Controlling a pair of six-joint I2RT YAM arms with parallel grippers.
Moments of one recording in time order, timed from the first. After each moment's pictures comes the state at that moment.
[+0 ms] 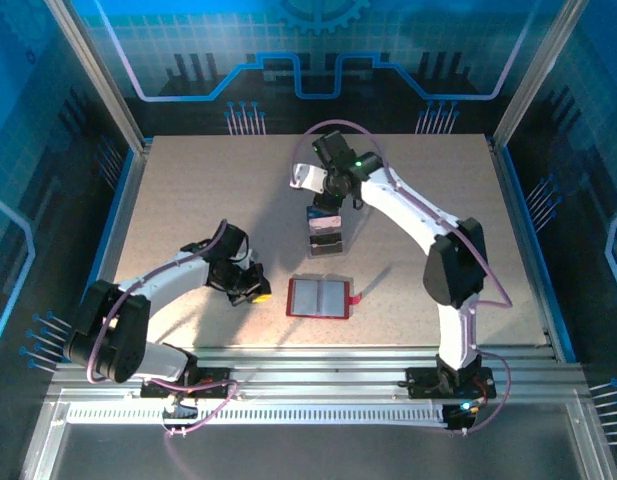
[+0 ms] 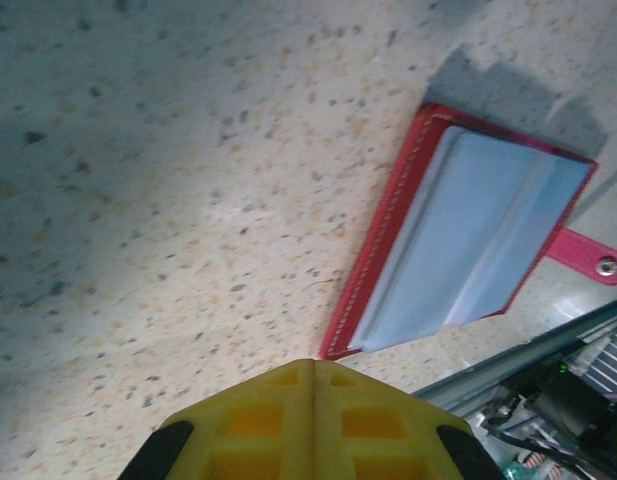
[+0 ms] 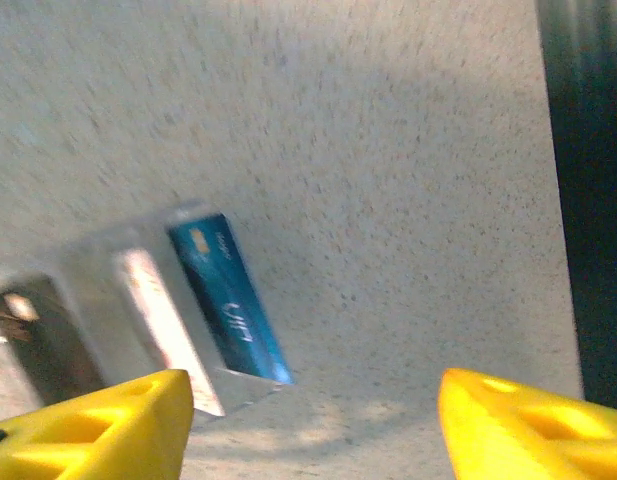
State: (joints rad) left arm -0.32 1.40 0.70 -0.58 0.57 -0.75; right arm 0.59 1.96 1.85 -0.83 0.06 -0.78
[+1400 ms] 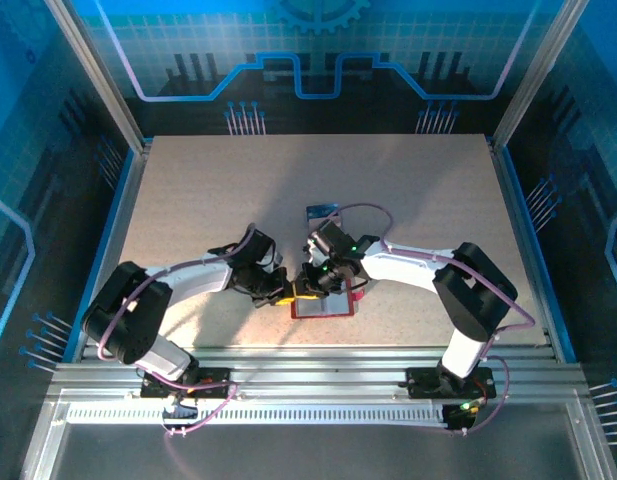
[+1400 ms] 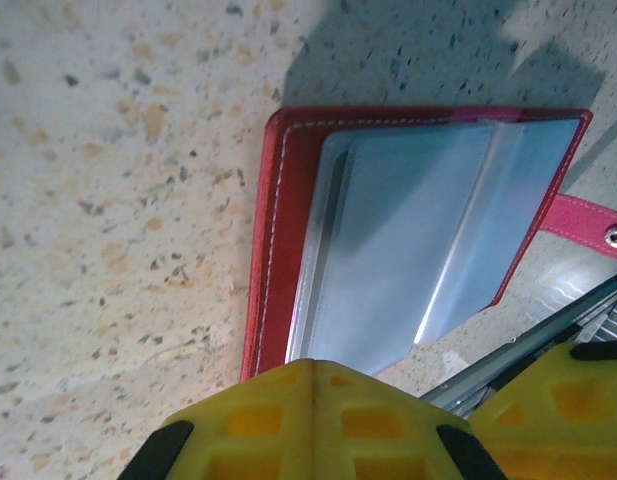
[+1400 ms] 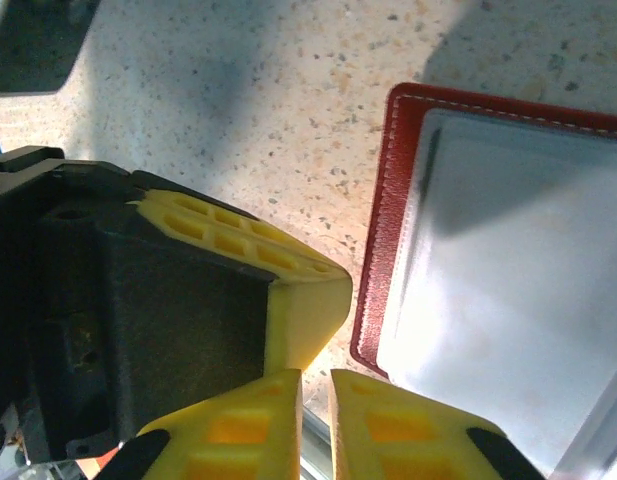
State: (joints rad) left arm -0.51 1.53 0.71 -0.35 0.56 -0.89; right arm 0.81 1.73 1.05 -0.40 -0.52 0.82
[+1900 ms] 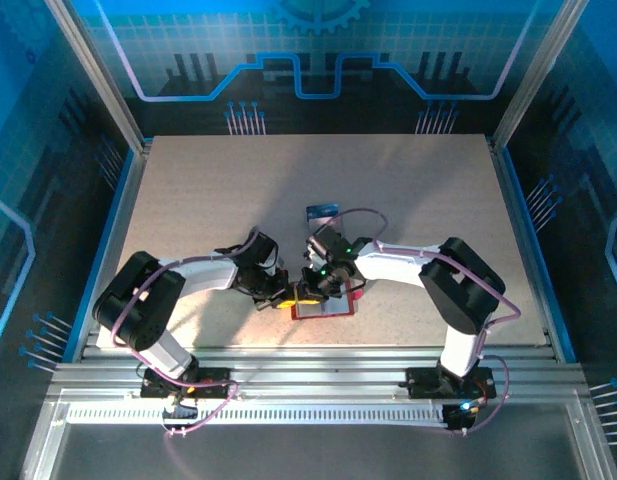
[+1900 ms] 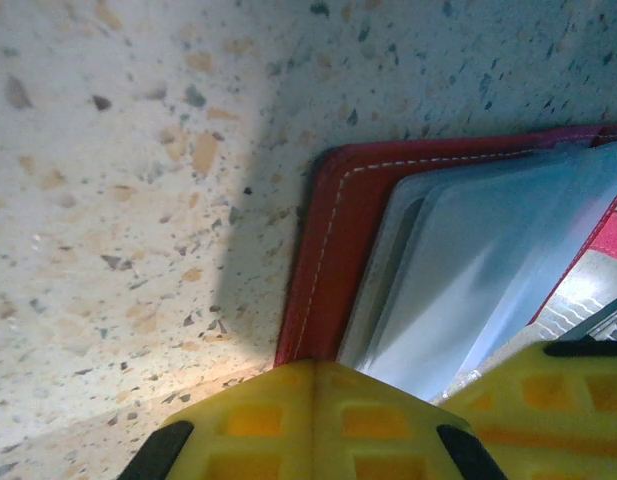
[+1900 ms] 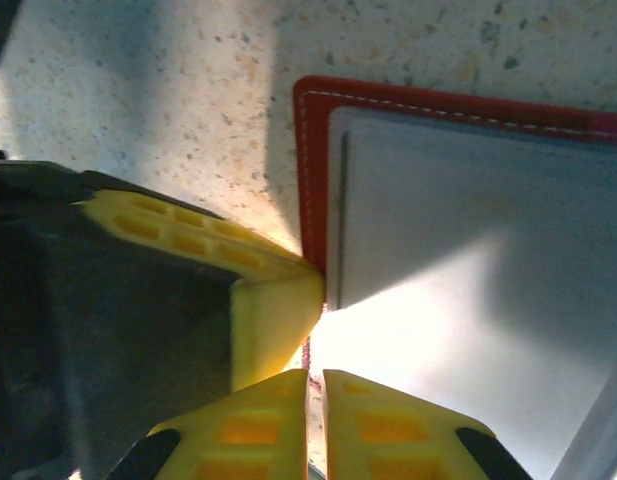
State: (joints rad) left arm -0.51 1.61 0.70 -0.32 0.58 -0.90; right arm 0.81 1.82 1.05 -0.40 -0.52 0.83
